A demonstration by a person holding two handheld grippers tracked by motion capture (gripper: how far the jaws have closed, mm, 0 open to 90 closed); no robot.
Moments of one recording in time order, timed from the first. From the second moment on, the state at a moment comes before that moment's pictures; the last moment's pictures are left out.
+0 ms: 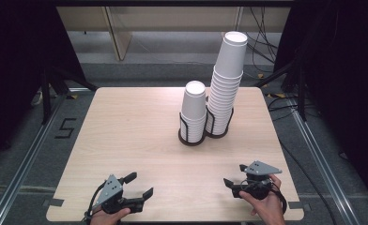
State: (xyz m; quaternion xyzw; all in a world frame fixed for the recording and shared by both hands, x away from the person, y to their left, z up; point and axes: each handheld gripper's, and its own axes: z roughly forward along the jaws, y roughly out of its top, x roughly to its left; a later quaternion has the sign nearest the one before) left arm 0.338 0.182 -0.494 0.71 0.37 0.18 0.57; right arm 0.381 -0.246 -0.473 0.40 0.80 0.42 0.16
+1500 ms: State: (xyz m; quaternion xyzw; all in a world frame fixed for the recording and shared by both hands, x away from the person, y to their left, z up) left arm 0.339 0.182 -0.493 0.71 0.38 0.18 0.57; right arm 0.414 -0.224 -0.440 0.35 0.79 0.47 0.19
